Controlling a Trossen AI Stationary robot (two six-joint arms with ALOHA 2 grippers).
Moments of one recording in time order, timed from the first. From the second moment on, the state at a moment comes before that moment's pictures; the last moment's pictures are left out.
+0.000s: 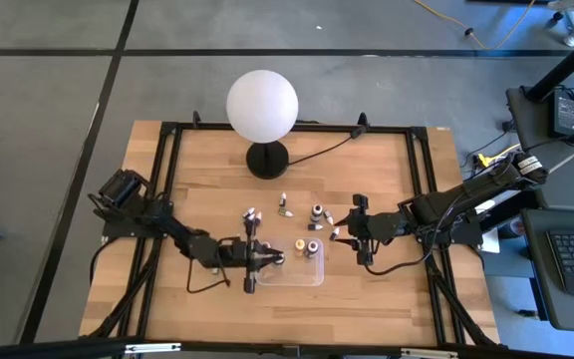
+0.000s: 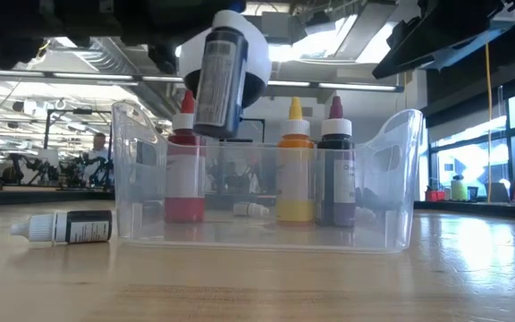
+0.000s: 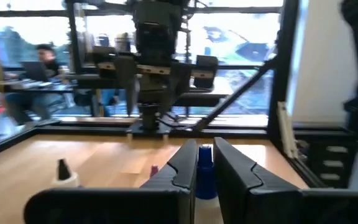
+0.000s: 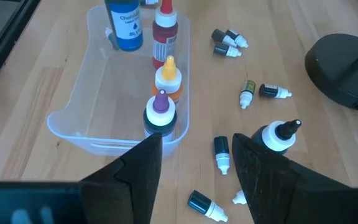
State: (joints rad) left arm -0.52 1.78 0.58 1.34 -0.61 0.04; right arm 0.38 1.17 0.78 -0.32 0.32 0.18
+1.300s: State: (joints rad) left arm -0.57 2.04 0.83 1.27 -1.16 0.11; right arm 0.38 1.17 0.78 -0.32 0.32 0.15
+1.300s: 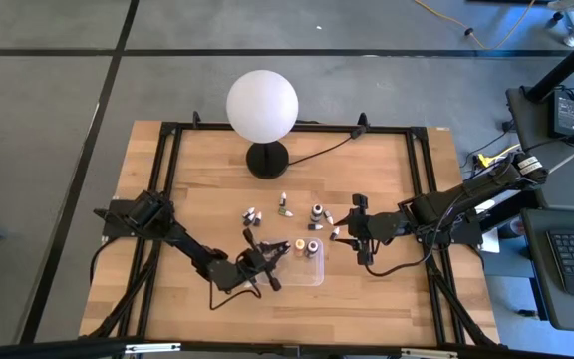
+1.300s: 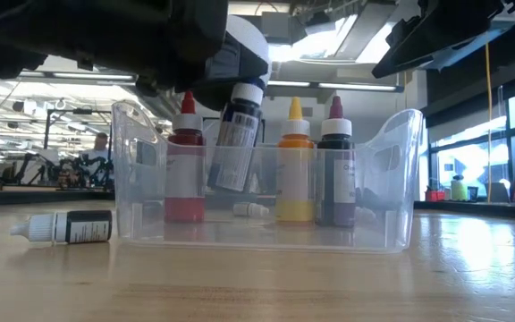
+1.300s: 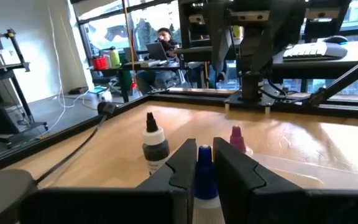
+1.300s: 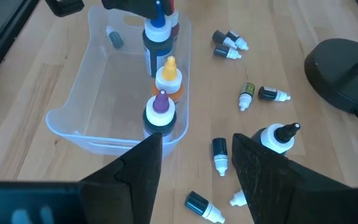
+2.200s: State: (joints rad) left arm -0.55 2.03 0.83 1.09 -1.16 -0.08; right arm 0.38 1.17 0.78 -0.32 0.32 0.15
